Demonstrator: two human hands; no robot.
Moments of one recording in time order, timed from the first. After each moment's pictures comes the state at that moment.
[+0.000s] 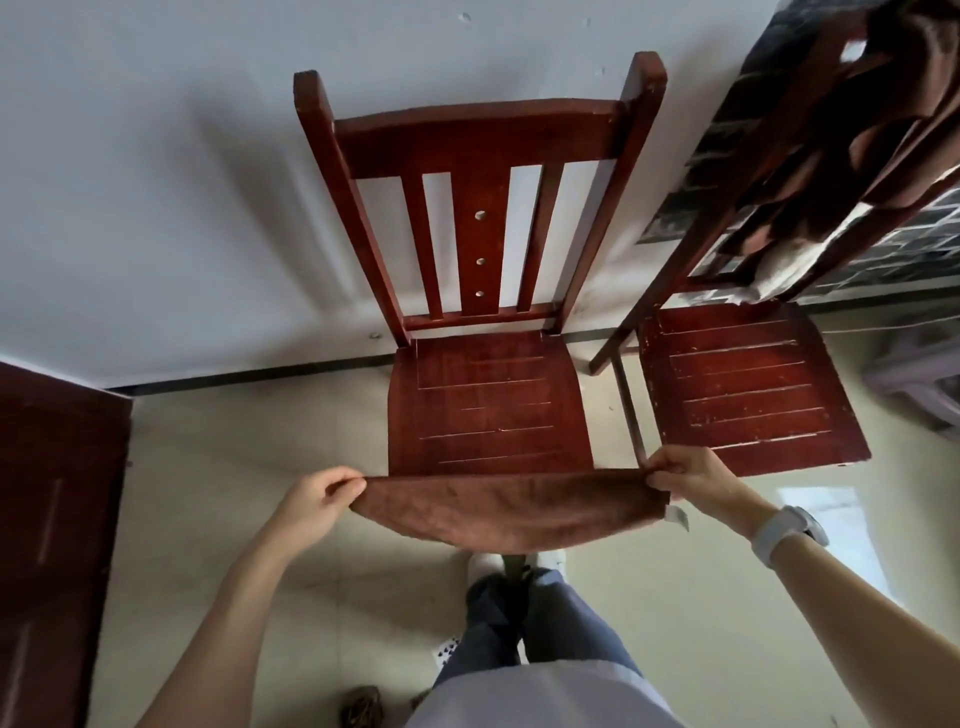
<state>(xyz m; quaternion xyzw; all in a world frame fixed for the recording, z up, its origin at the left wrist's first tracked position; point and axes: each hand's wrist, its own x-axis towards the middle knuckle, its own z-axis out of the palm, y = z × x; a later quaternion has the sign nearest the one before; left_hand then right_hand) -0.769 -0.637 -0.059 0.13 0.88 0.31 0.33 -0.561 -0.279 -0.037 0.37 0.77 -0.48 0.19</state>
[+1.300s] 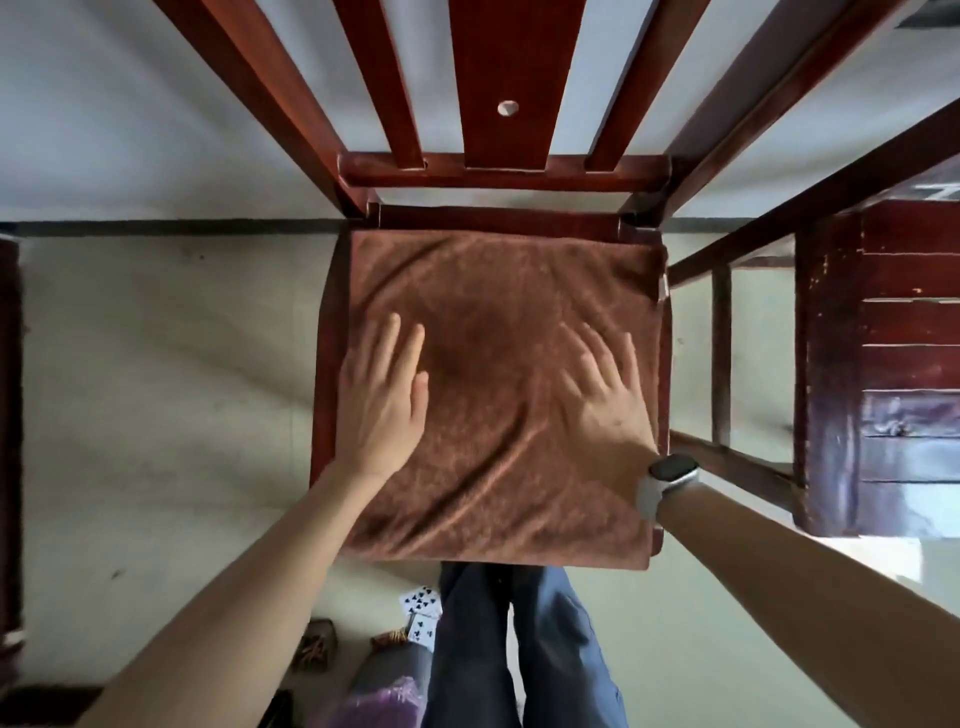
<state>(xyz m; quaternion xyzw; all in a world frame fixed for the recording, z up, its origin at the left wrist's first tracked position) -0.802 -0.506 -0.349 0.26 0.95 0.11 0.15 -0.700 -0.296 -0.334 0.07 0.98 -0.12 0.12</state>
